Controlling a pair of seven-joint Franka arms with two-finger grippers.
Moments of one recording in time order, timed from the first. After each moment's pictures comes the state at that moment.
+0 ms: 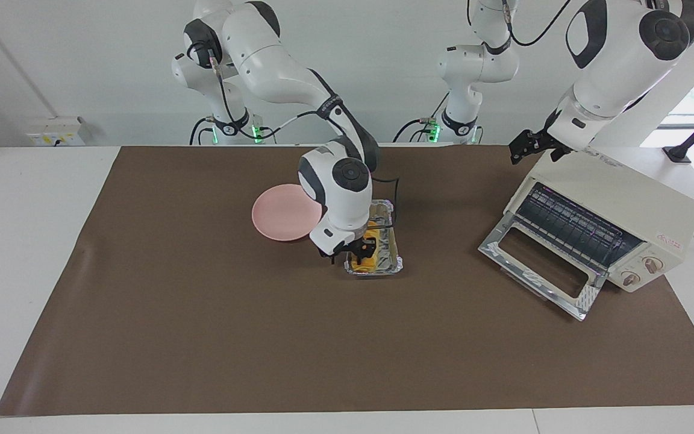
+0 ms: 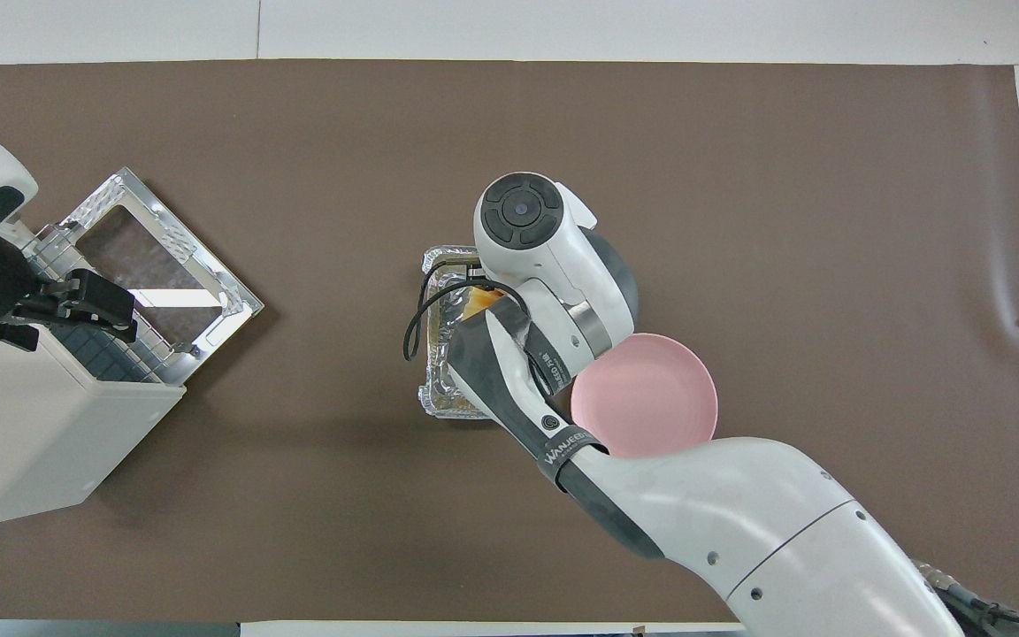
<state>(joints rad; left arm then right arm) -0.12 0.00 0.01 -1.63 -0.03 1.40 -0.12 0.54 0.62 0.03 -1.48 -0.03 2.09 0.64</state>
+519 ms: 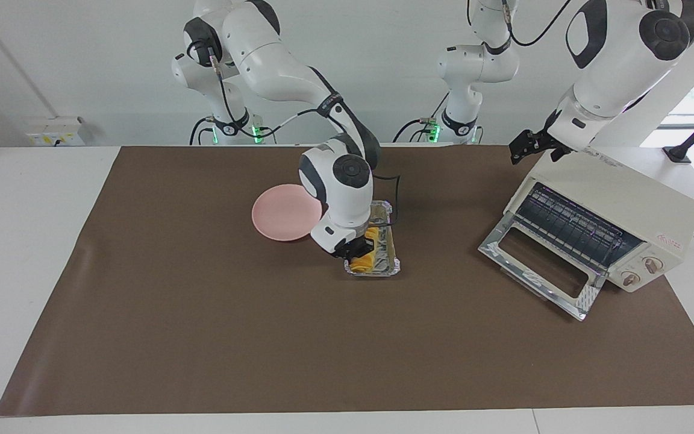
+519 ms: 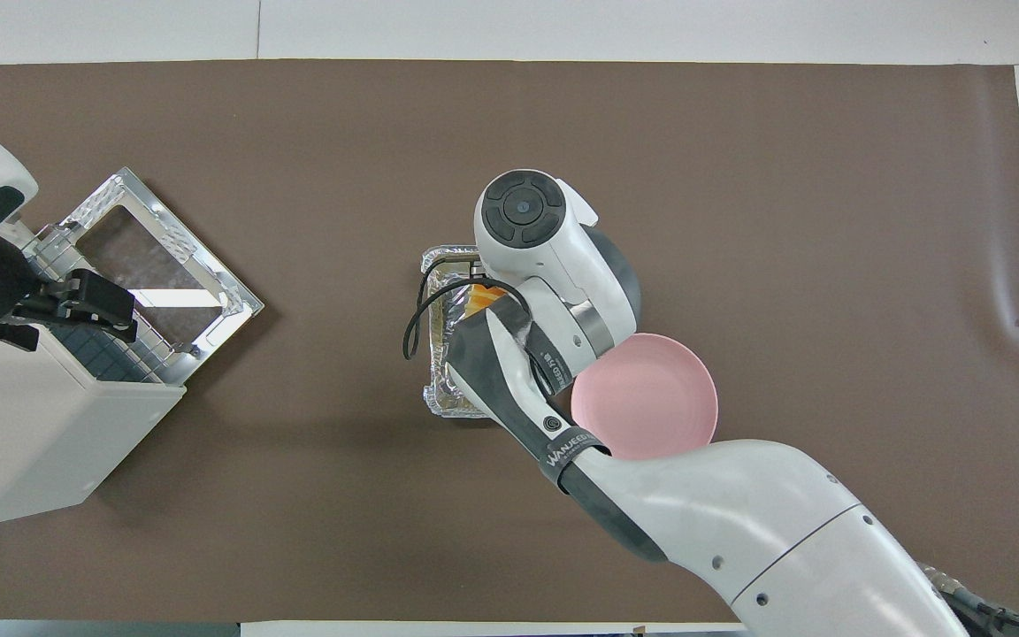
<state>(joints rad) -0.12 0.00 0.01 -1.63 -0.03 1.40 -0.12 0.54 0.61 0.03 -1.47 -0.03 2.08 0.64</state>
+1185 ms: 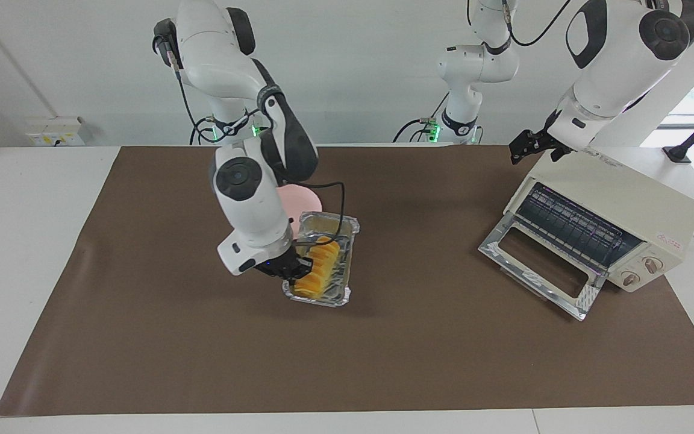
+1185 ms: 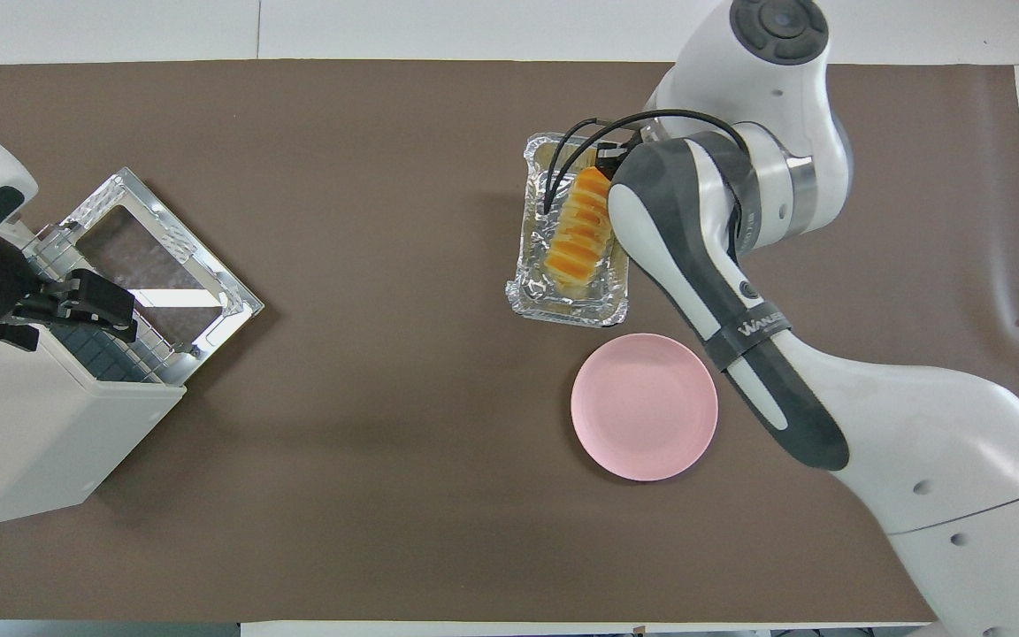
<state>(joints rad) -0.12 0.00 0.01 -1.63 -0.03 1.40 -0.12 0.25 0.61 0.02 -1.24 0.09 1.90 0.41</state>
